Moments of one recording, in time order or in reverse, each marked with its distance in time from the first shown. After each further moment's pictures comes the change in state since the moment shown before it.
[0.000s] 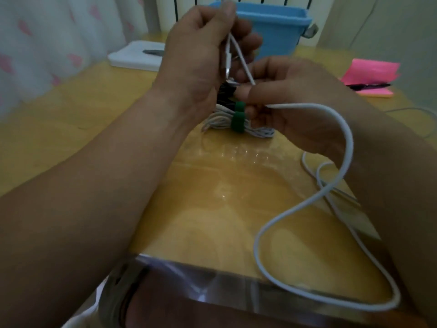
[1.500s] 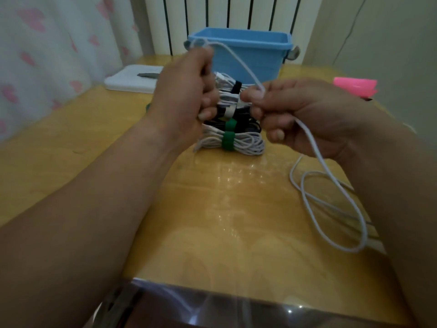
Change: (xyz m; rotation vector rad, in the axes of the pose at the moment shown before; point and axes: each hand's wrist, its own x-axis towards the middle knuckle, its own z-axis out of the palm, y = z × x) left_hand -0.002 0.015 -0.004 -0.014 0.015 -0.288; right_hand -0.002 -0.005 -0.036 0.237 -0.129 0.101
